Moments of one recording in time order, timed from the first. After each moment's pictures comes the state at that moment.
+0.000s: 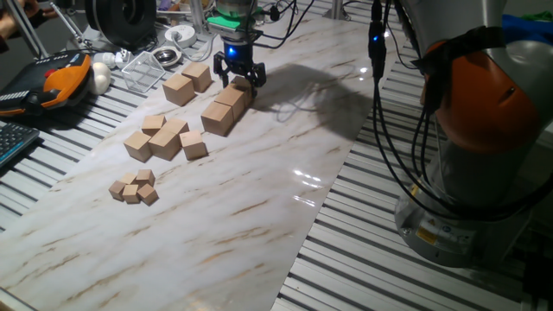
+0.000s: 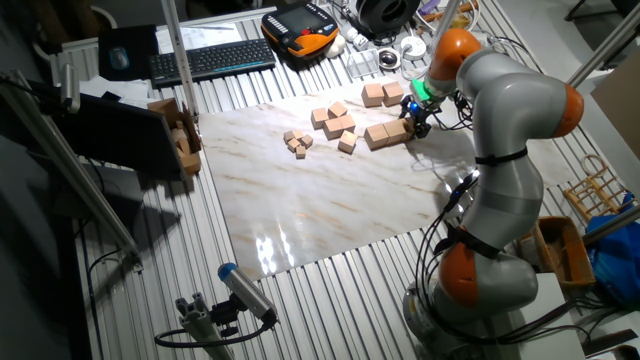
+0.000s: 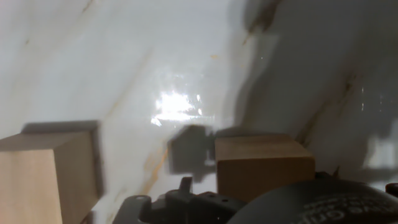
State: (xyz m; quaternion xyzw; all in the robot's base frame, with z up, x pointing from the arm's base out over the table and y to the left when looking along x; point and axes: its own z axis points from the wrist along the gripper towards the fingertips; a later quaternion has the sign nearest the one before) arm 0.602 -0.166 0.036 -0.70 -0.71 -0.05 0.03
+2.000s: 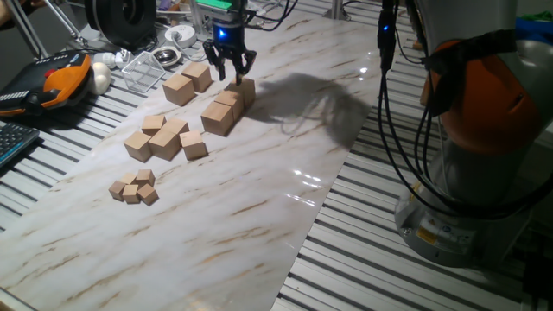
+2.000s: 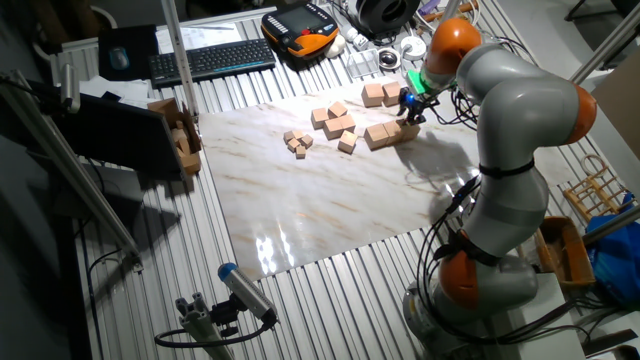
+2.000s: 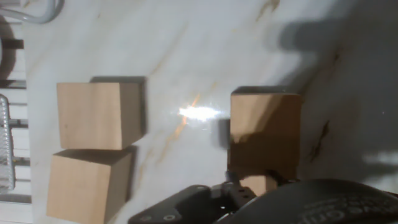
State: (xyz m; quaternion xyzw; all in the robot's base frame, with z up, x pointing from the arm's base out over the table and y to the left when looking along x) arm 0.609 -0.132 0.108 -0.69 -0.72 -0.07 -0.01
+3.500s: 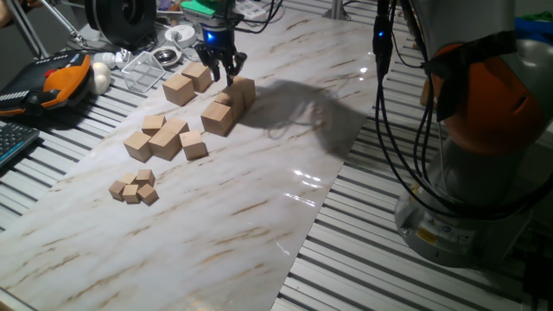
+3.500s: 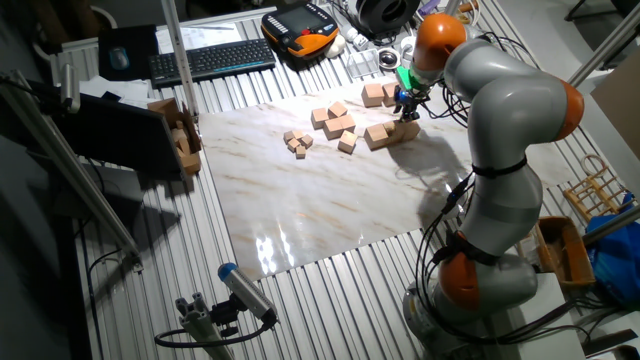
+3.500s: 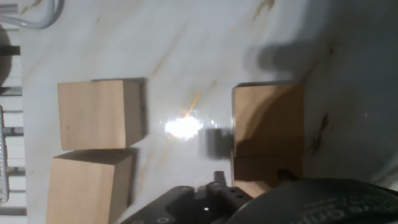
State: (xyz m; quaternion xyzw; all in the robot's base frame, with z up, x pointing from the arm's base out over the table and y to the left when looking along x) arm 0.617 -0.122 0.108 -0.70 -0.71 -0.03 -0.02
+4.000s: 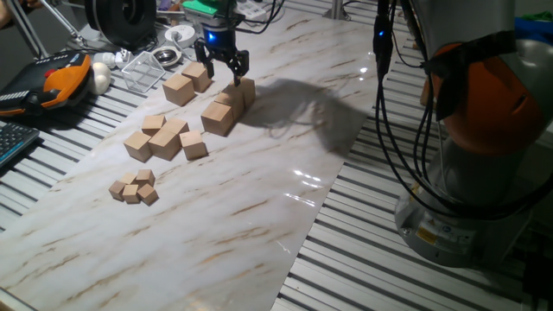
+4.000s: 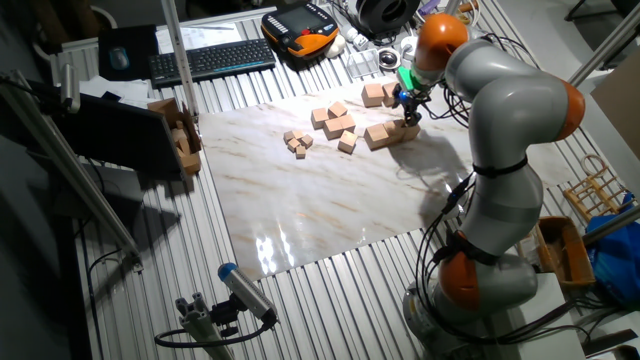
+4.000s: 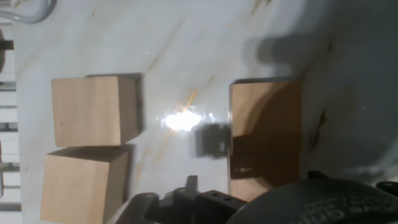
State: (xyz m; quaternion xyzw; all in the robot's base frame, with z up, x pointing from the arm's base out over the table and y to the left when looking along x) arm 0.613 -0.120 0.105 -0.70 -0.71 -0.04 -0.01
